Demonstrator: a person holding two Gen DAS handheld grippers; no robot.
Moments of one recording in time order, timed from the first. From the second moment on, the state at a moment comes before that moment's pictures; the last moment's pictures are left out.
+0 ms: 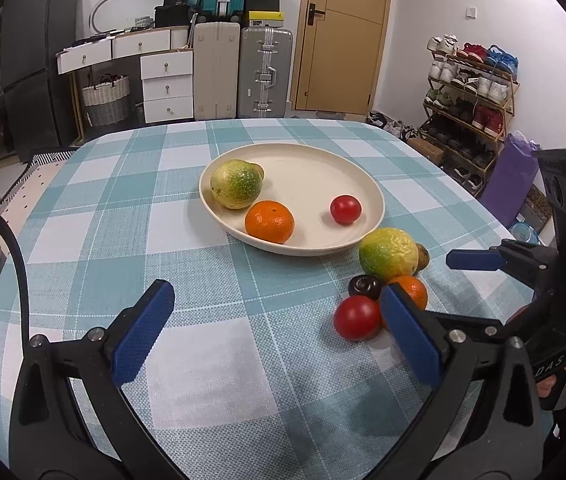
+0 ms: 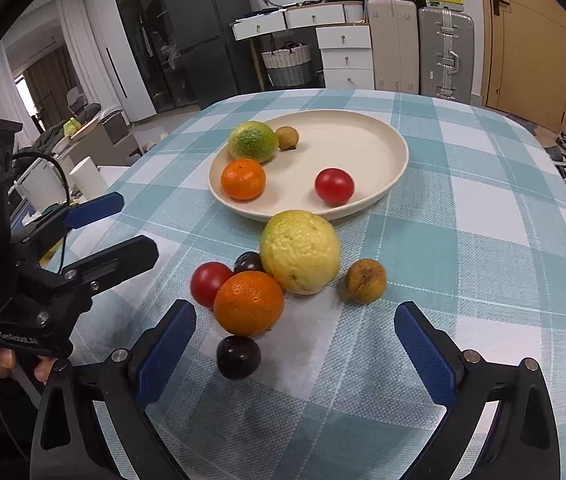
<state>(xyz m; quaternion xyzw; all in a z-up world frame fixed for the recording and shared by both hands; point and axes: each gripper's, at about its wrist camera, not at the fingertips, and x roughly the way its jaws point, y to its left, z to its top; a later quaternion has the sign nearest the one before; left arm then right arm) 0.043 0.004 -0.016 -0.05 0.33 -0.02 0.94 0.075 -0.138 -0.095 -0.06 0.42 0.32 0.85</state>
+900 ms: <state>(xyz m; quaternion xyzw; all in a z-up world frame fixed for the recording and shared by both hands) 0.046 0.009 -0.021 -0.06 0.34 -0.02 0.94 0.071 -0.120 -0.107 -0.05 0.43 0.36 0.83</state>
